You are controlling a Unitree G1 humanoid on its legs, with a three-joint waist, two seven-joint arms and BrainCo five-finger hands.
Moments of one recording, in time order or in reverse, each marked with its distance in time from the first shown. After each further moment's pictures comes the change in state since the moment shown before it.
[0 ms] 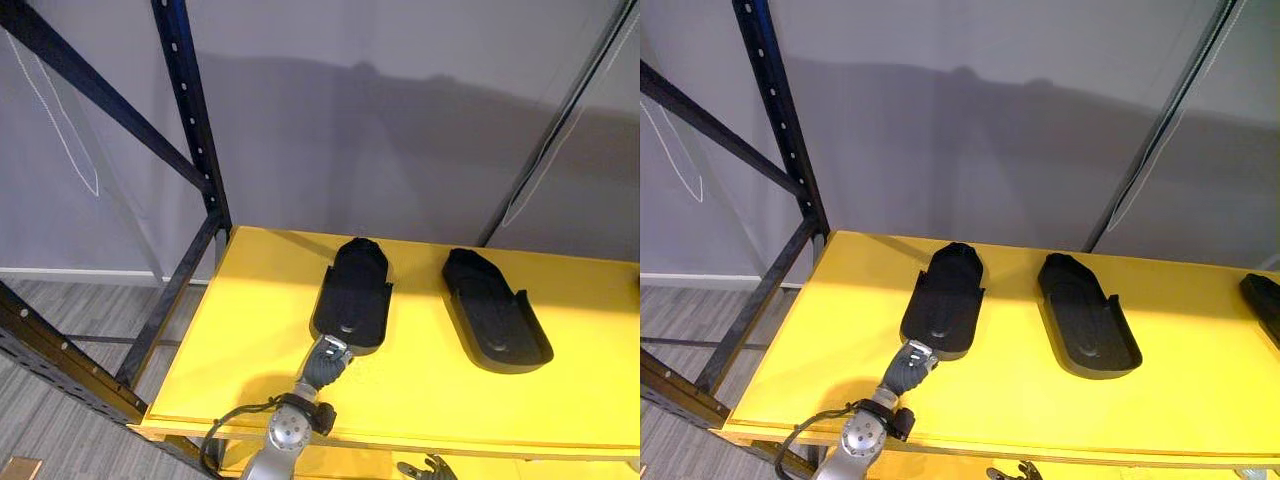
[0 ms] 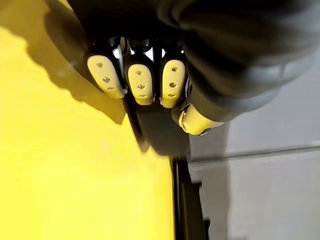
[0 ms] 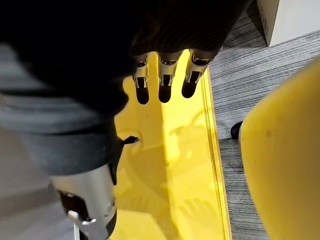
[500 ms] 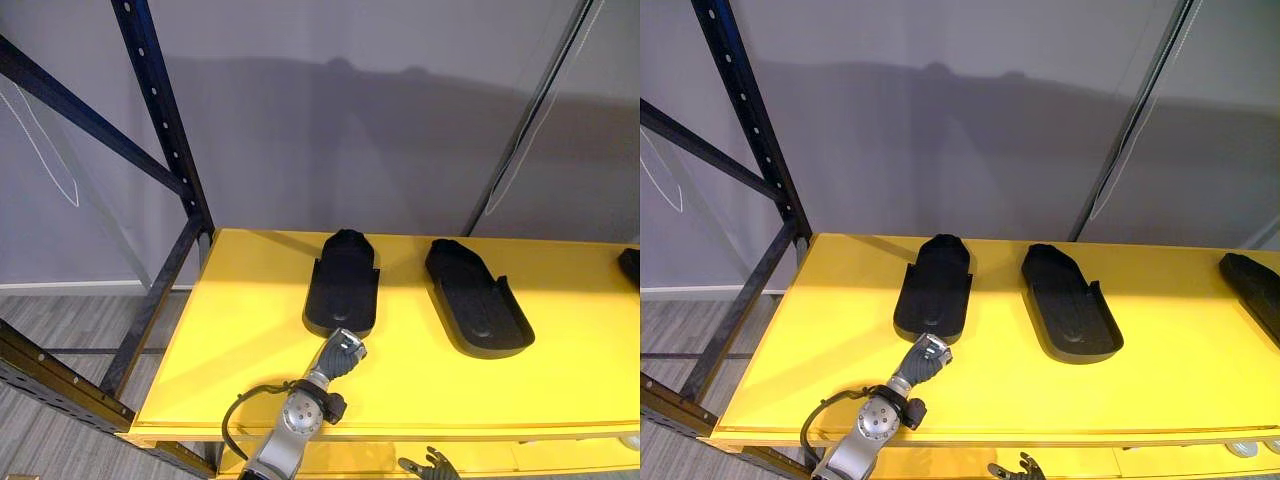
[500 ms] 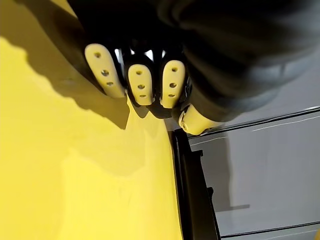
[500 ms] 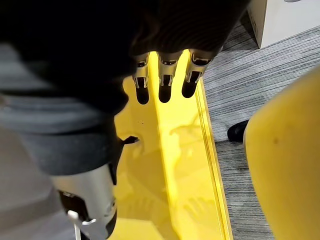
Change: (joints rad) left arm -0.087 0.005 -0.025 0.081 0.008 -0.001 0.008; right arm -0.030 -0.006 0.000 0.034 0.000 0.000 -0.002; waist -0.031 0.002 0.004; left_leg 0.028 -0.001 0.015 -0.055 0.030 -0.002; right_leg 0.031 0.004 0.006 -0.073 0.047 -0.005
